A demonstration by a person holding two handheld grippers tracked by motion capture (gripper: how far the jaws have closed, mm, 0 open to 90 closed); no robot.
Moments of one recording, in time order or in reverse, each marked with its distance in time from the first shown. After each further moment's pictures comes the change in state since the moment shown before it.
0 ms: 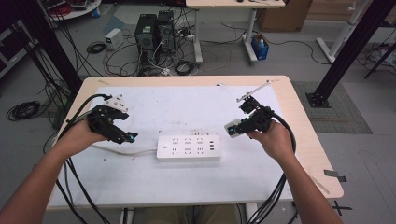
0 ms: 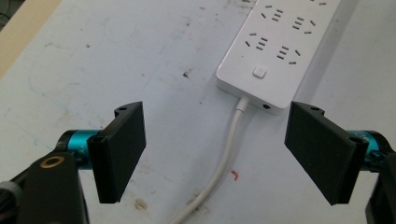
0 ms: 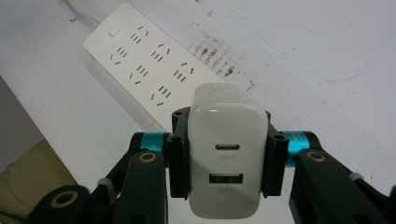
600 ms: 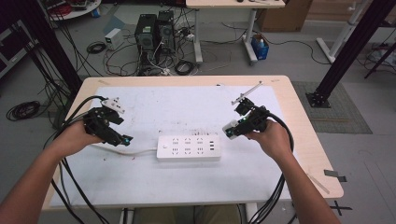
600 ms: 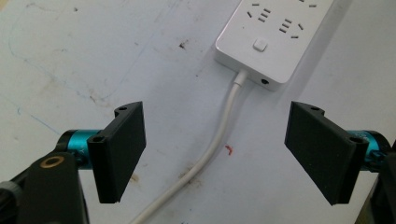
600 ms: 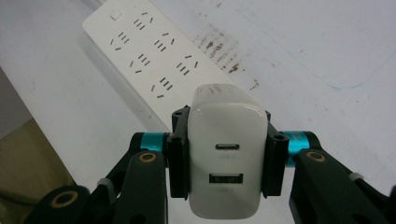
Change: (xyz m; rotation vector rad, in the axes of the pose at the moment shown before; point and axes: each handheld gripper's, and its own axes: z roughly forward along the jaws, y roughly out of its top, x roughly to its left) left arm 0.008 -0.009 0.000 0.107 -0.033 -0.038; right arm 0.006 0.008 0.007 0.056 -0.004 -0.084
